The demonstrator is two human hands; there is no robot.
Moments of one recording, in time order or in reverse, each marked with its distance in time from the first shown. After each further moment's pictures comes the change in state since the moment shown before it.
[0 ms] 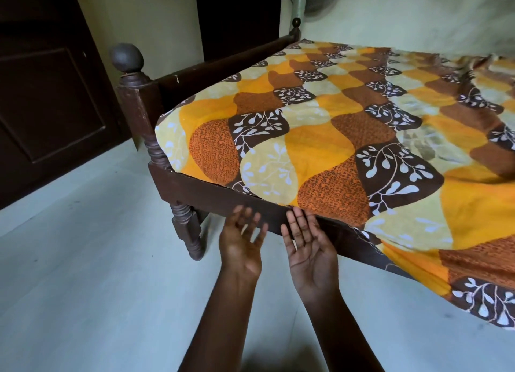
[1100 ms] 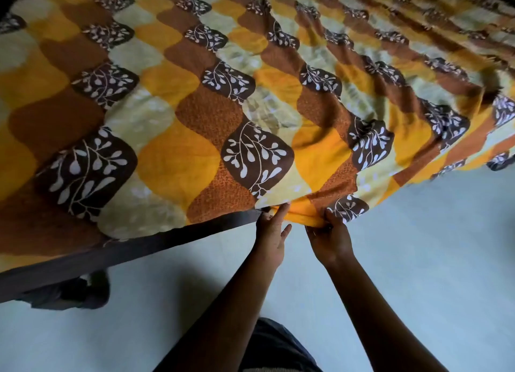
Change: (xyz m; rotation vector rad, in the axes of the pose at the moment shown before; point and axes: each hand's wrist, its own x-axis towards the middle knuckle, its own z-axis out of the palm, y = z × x) left_hand -0.054 -0.128 0.077 0.646 -0.525 -0.754; right_hand -0.073 -0.132 -0.050 -0.011 0.793 -0.520
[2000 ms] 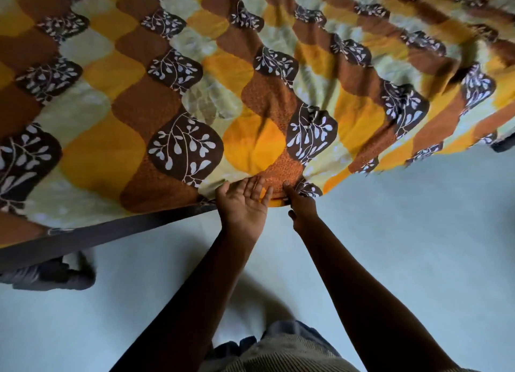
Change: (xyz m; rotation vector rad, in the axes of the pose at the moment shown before) left_hand -0.022 -0.002 0.074 -0.469 0.019 0.056; right_hand 0.050 -0.049 -0.012 -0.670 0.196 0.082
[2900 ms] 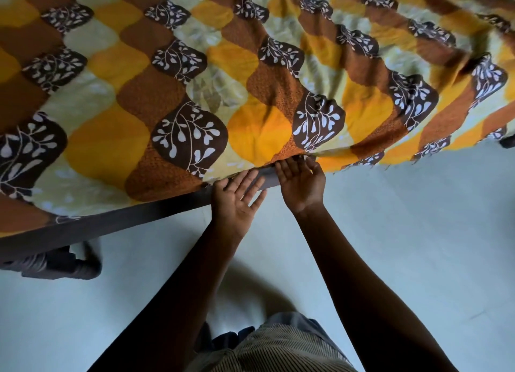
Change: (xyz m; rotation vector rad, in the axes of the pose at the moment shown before) left_hand -0.005 0.019 -0.022 0.122 0.005 -0.024; right_hand -0.041 -0.030 0.016 0.800 -0.473 -0.041
